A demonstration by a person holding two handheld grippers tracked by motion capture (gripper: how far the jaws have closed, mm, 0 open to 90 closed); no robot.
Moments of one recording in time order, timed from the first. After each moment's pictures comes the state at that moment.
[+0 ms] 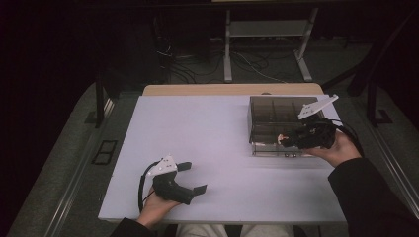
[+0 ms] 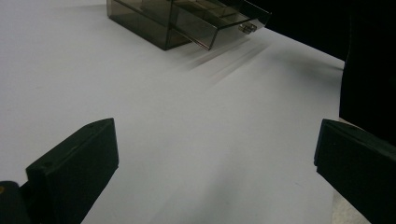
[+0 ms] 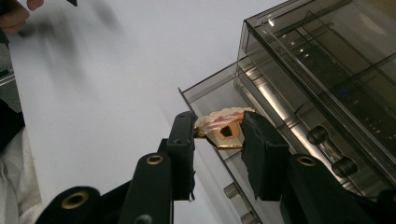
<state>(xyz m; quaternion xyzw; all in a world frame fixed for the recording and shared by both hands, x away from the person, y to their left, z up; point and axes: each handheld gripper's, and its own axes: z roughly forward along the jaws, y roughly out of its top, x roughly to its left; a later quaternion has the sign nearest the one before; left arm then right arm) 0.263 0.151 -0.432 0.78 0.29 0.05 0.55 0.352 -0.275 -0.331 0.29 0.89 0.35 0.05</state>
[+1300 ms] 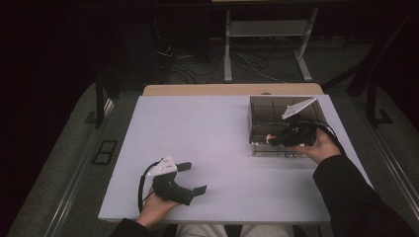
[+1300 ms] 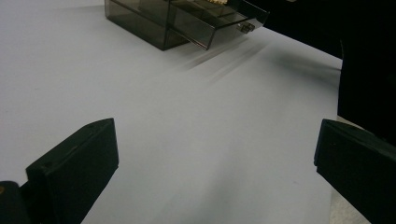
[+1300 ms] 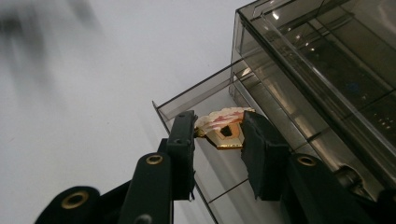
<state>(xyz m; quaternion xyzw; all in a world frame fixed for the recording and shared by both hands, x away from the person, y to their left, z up) 0.262 0.151 -0.431 0.78 0.29 0.05 0.55 0.383 -0.253 -0.366 0.29 0.89 0.34 0.04</state>
